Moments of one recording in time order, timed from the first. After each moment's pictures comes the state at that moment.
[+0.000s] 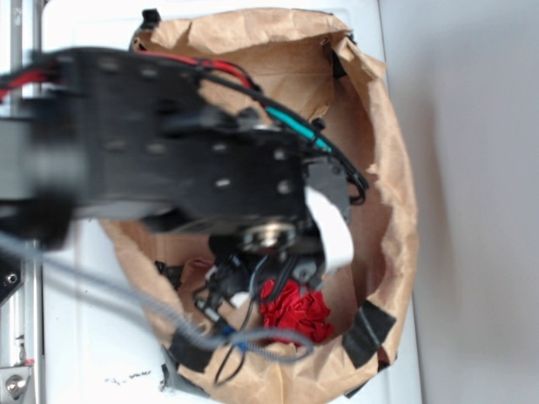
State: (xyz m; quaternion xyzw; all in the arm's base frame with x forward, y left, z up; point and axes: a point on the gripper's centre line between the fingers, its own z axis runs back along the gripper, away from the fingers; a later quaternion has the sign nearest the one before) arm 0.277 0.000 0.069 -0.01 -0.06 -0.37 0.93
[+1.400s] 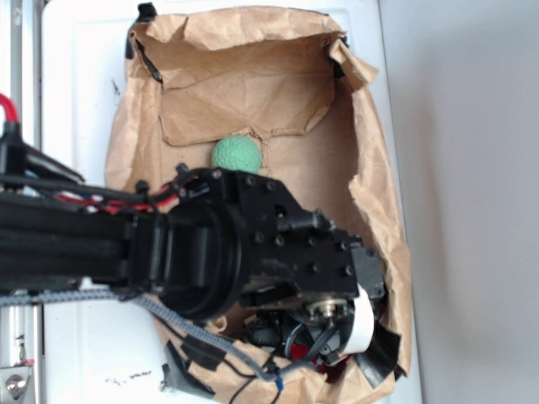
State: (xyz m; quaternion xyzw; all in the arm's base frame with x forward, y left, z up) arm 0.305 -0.068 0.026 -0.06 -0.11 -0.53 0.84
